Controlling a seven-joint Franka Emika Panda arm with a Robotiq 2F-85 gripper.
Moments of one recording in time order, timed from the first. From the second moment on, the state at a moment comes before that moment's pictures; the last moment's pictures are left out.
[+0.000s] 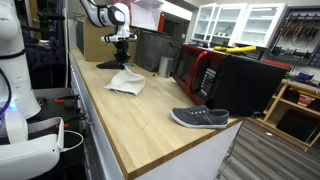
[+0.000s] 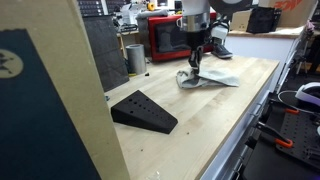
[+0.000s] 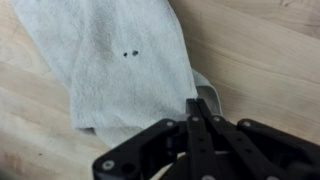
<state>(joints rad) 0.15 -0.02 0.14 -2.41 -0.25 2.36 0.14</state>
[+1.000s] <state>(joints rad) 0.09 0.15 0.06 -2.14 -0.46 2.51 0.17</state>
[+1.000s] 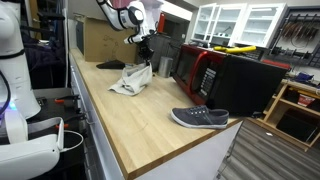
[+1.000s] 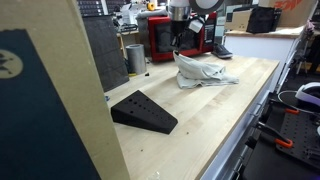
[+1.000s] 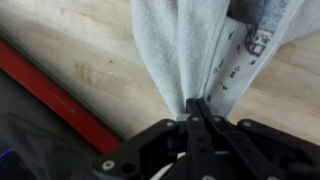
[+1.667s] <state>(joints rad) 0.10 0.24 0.01 -2.10 -0.58 2.92 0.20</state>
